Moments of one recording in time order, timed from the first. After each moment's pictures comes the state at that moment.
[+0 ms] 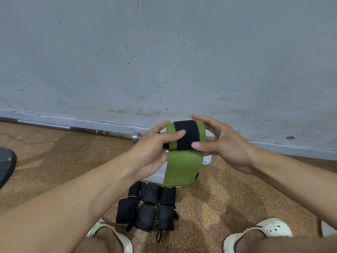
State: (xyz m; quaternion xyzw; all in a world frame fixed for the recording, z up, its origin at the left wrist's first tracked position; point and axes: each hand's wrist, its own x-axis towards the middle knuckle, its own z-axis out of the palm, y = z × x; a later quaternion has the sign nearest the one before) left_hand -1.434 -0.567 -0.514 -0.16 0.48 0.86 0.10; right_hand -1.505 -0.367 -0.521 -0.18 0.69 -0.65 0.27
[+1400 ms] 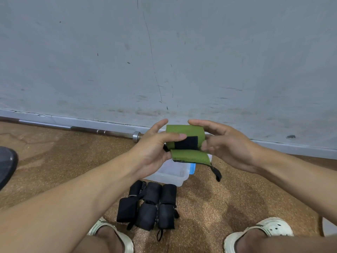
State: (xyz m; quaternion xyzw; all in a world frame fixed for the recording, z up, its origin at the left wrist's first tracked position) left_hand -1.437 -0.569 -0.522 -0.16 0.49 0.85 0.09; right_hand -1.505 -0.363 -0.519 -0.16 0.62 -0.69 0.34
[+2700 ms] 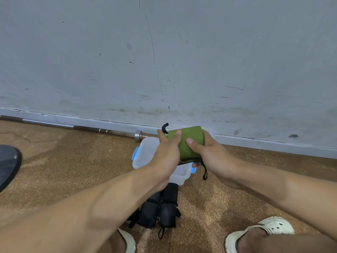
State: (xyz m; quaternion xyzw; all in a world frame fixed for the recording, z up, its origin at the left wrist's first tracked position) left_hand -1.431 -0.530 -0.536 -0.24 0.65 0.72 0.00; right_hand -1.475 -0.398 -0.543 -0.09 0.77 -0.58 0.26
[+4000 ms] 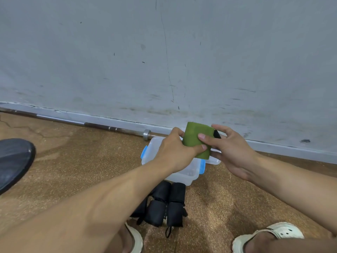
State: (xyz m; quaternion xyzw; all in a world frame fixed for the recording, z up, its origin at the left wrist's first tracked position) left_hand -1.433 -0.557 -0.541 -0.17 0.84 0.51 0.03; right_hand -1.489 -0.400 -0.535 0.04 0.63 -0.74 0.24
